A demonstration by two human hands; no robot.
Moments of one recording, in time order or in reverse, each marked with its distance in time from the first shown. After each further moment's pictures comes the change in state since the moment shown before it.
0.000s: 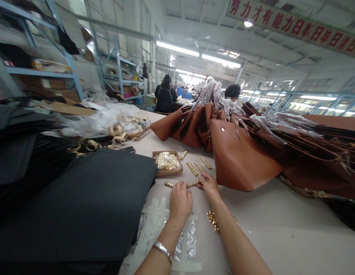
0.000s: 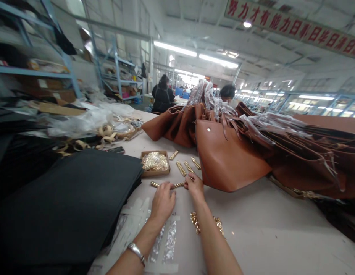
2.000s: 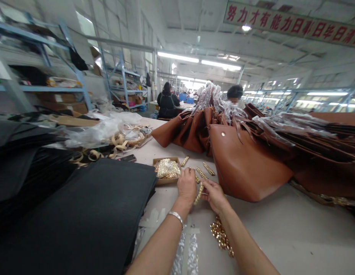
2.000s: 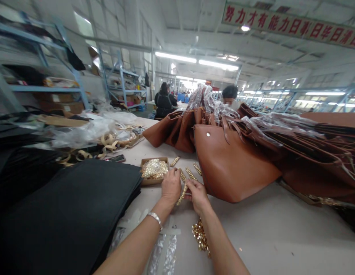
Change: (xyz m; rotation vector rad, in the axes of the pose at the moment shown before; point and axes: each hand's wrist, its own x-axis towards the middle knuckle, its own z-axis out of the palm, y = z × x) left_hand 0.080 0.027 0.014 0.023 -0.076 0.016; right_hand -0.031 -0.057 -0.010 0.380 -0.209 0.144
